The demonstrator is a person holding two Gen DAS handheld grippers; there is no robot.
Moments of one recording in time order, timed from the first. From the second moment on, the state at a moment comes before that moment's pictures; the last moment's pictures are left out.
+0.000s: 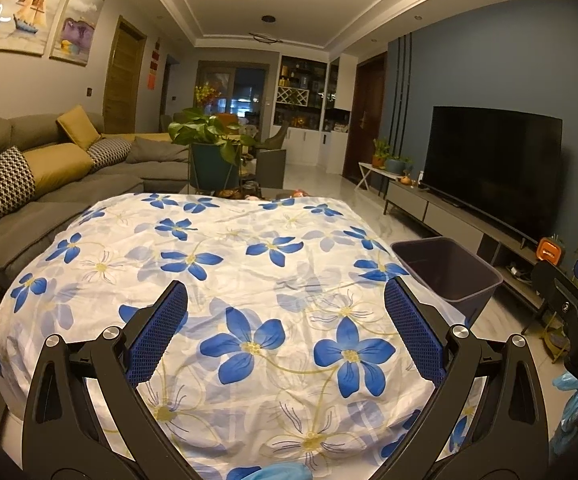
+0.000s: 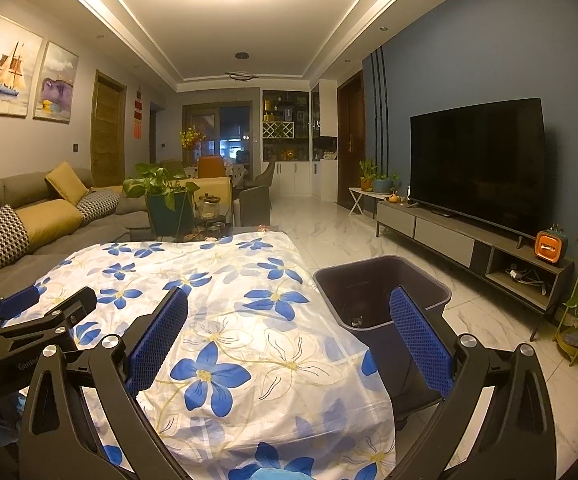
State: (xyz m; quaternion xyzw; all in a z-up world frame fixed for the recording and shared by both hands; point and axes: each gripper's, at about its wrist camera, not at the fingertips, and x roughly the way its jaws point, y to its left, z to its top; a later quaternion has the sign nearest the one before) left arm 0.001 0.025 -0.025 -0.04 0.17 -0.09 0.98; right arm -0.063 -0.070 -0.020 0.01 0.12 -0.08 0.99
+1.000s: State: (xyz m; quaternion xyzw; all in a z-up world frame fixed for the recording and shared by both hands) left arm 0.003 0.021 -0.022 -0.04 0.18 -0.09 0.98; right arm -0.065 -0.073 -0.014 0.01 0.11 -0.08 0.99
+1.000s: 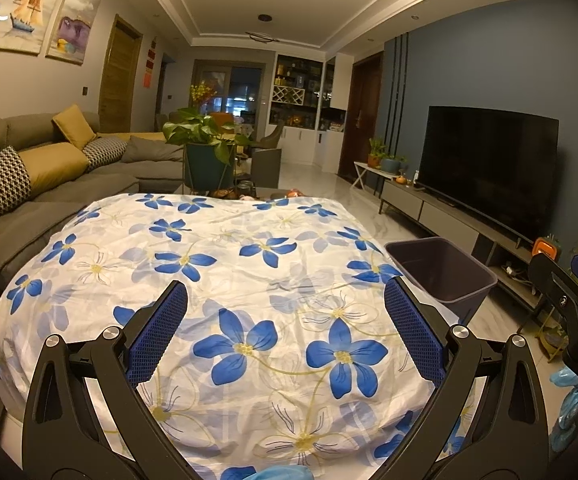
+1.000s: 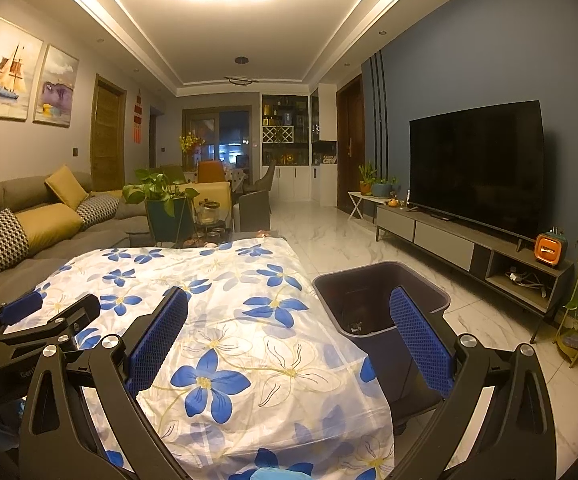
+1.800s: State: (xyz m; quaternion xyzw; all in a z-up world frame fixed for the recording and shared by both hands) left arm 0.003 0.018 -0.021 -0.04 0.18 -0.09 0.98; right arm -0.065 -0.074 -0.013 0.01 0.11 -0.08 0.99
